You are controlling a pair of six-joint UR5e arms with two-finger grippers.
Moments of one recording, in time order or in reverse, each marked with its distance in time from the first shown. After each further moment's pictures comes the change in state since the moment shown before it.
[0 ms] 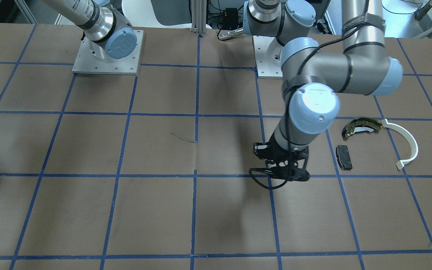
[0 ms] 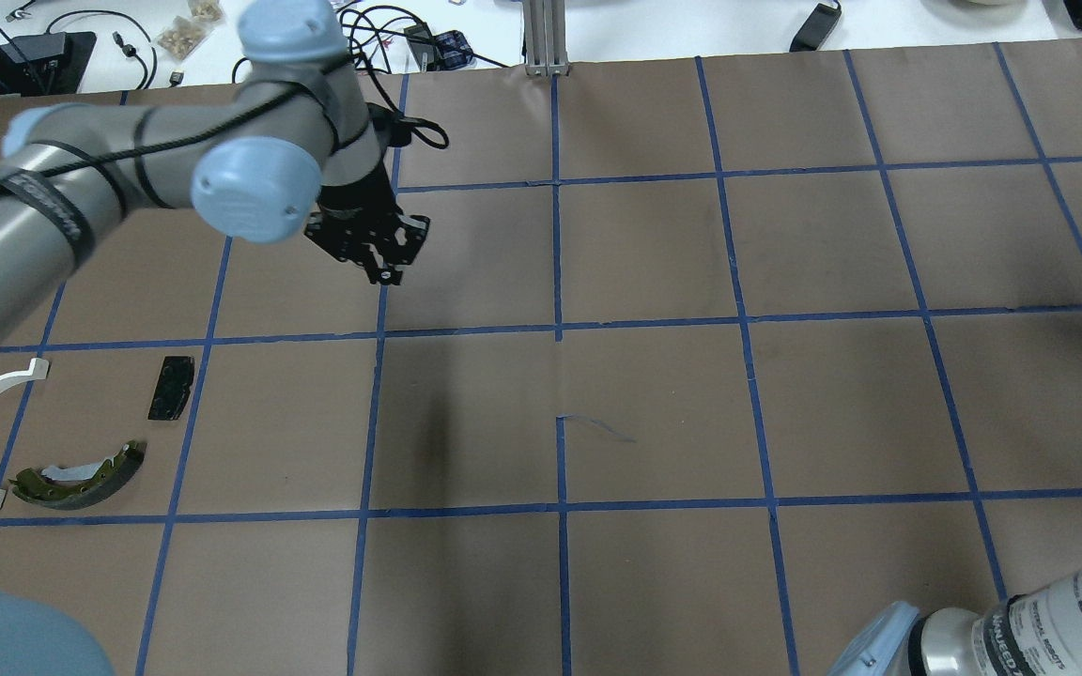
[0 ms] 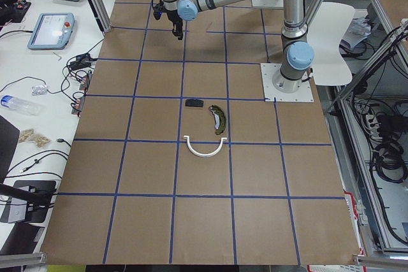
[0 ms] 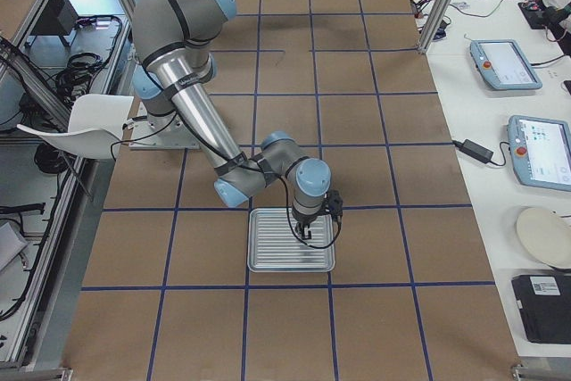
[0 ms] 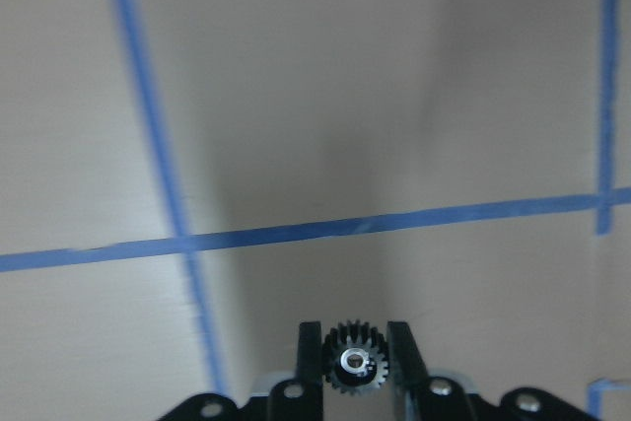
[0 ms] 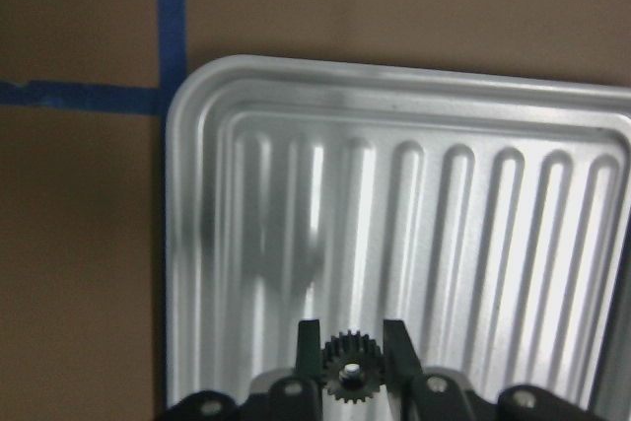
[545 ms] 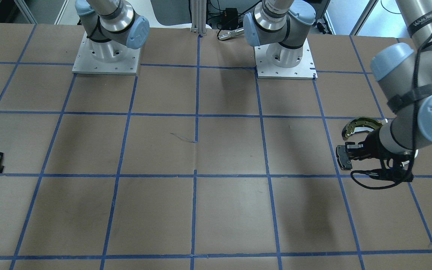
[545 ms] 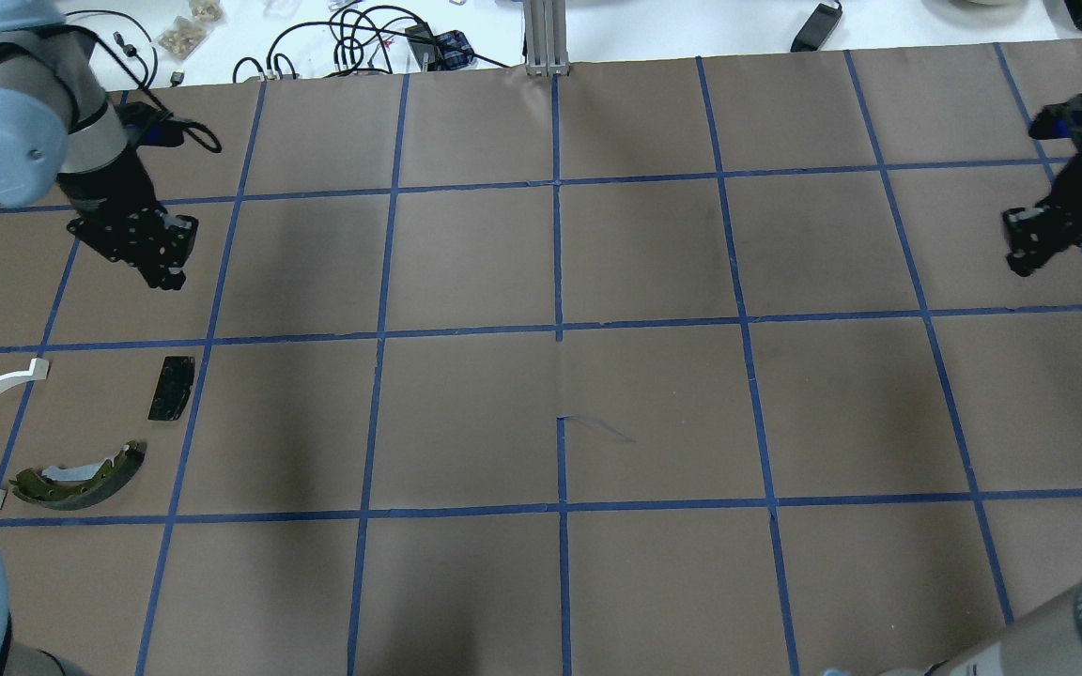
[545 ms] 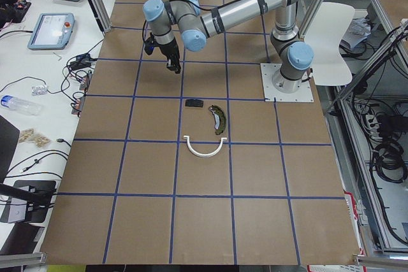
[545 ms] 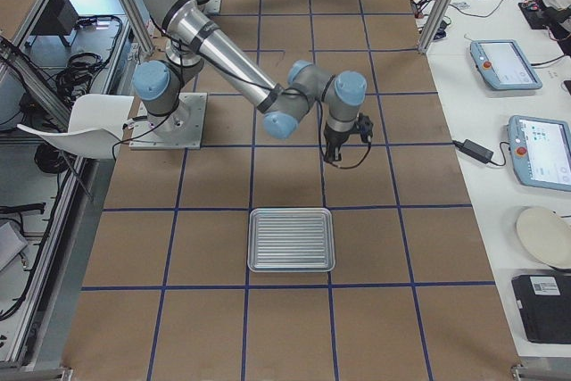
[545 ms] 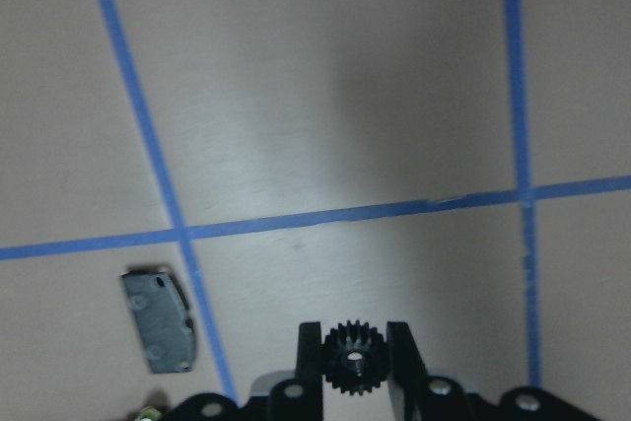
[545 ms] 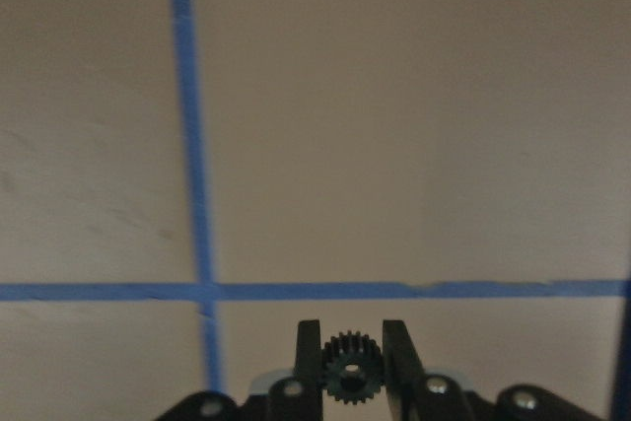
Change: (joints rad) left arm 0.348 0.005 -0.026 -0.033 0.105 0.301; right arm 0.455 -0.121 0.012 0.164 0.010 0.542
